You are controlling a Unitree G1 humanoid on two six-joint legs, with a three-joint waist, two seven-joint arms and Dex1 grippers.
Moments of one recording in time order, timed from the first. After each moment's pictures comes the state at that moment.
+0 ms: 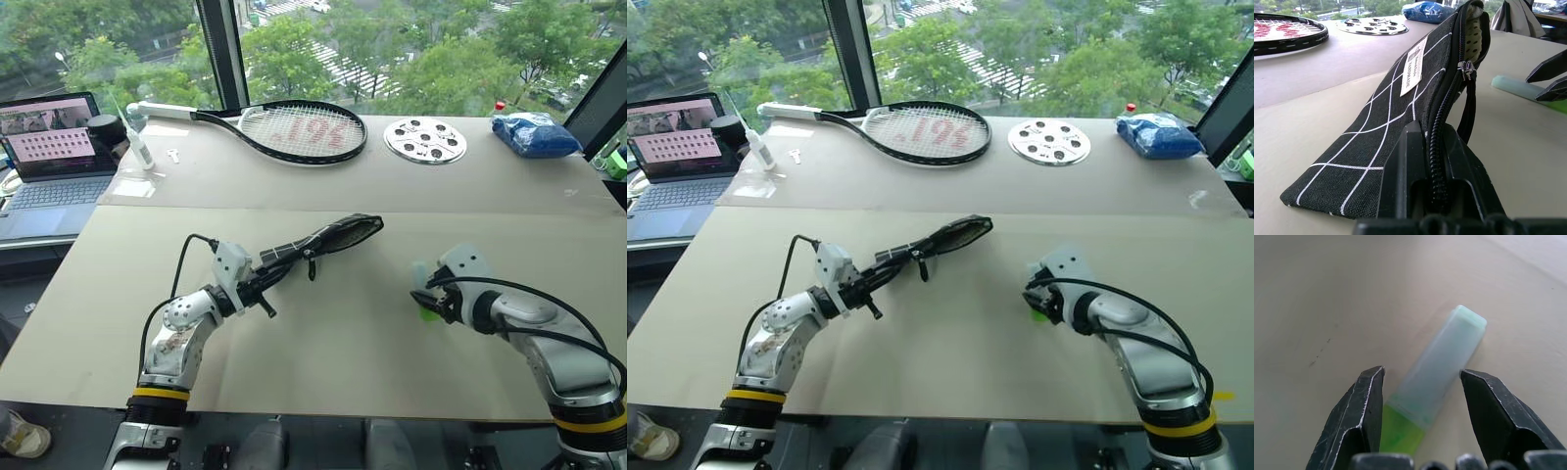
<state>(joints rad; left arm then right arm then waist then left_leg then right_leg) -0.26 0.34 0.00 0.06 -0.33 0.11 -0.80 -0.21 -0.66 -0.02 -0.39 0.19 1.00 0.54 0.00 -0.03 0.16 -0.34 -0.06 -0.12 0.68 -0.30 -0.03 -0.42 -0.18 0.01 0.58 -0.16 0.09</state>
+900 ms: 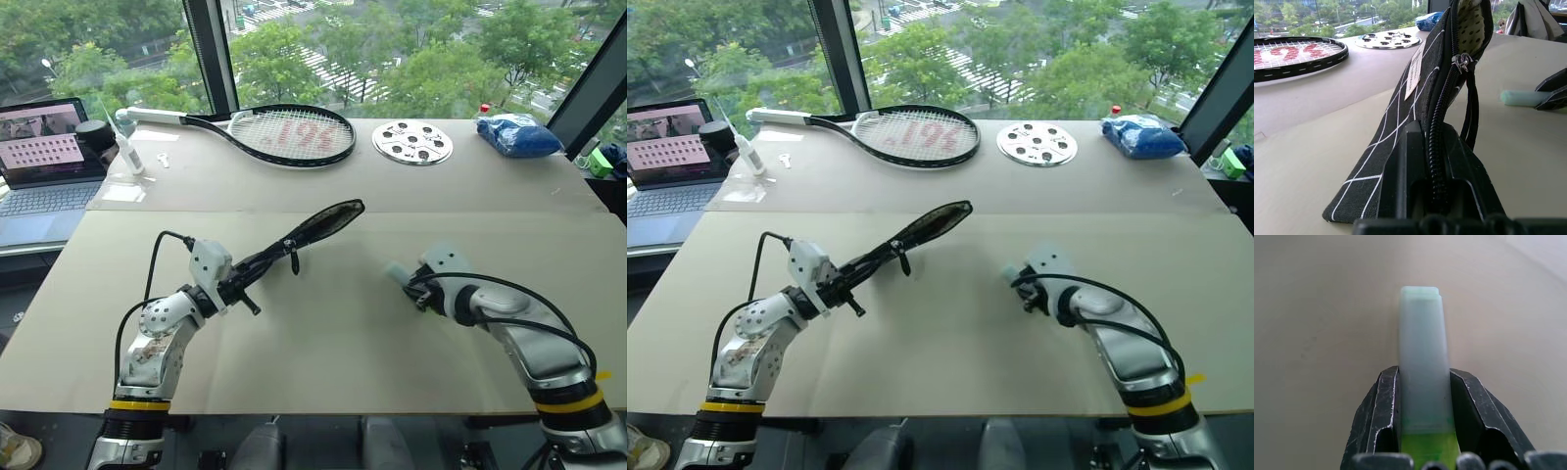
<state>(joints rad) -0.19 0.40 0.06 -0.09 -0.36 0.15 -0.73 -0.35 -0.66 0.19 -0.29 0.14 0.83 0.61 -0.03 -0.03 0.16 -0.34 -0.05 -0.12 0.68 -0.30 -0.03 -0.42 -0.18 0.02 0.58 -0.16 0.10</state>
